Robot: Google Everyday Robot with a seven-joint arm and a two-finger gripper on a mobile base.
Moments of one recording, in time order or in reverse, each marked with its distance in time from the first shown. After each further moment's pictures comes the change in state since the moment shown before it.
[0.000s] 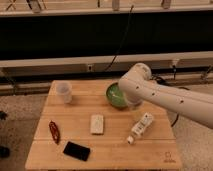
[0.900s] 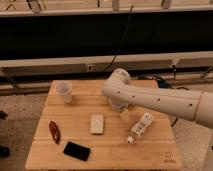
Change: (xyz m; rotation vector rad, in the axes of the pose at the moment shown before) arm -0.066 -0.020 0.031 -0.021 0.000 -0.217
